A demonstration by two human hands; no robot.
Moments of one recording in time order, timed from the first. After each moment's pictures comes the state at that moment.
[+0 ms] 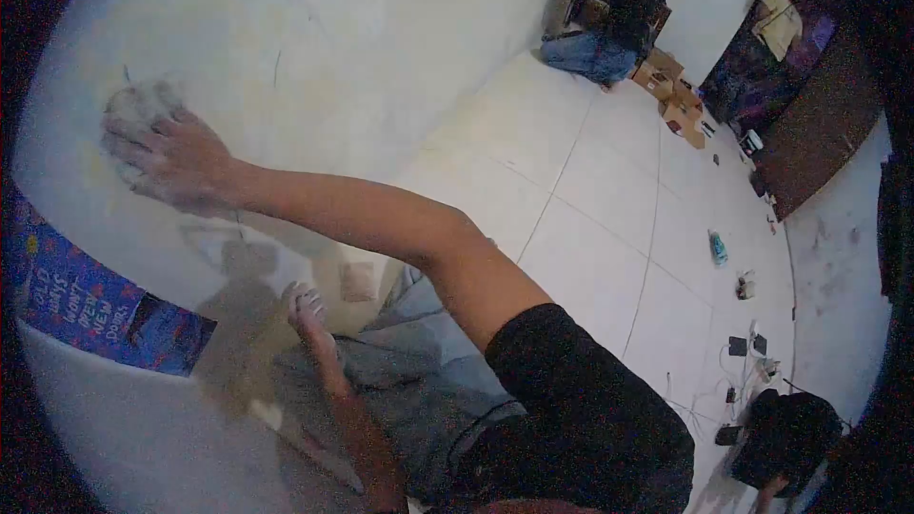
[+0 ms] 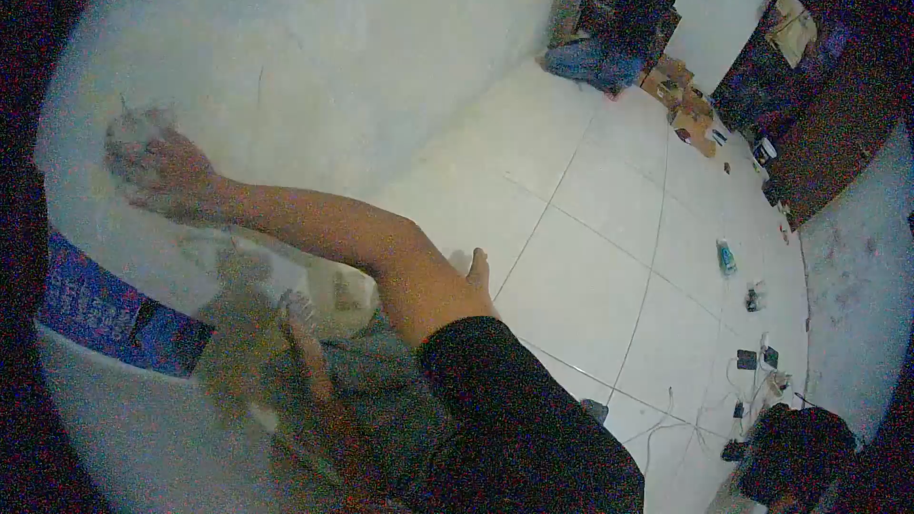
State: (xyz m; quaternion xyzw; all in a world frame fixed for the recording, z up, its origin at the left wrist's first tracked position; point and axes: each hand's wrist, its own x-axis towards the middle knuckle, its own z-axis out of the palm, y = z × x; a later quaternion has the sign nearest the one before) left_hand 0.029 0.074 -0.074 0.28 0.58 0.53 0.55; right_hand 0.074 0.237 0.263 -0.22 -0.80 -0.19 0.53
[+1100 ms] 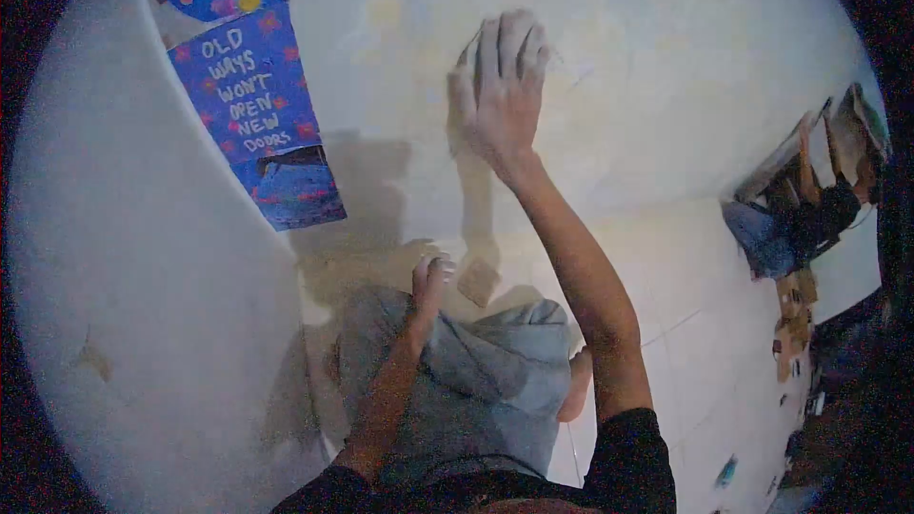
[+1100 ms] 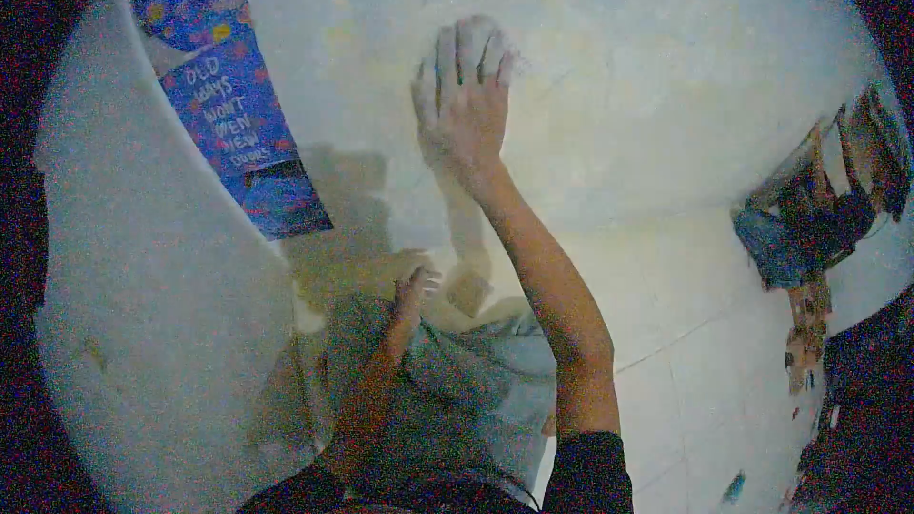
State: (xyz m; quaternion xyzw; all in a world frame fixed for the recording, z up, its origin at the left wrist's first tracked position) left_hand 0.052 0.069 -0.098 0.28 0.49 0.61 0.56; right_hand 0.116 0.202 0.246 -0.35 -0.74 -0.26 0.52
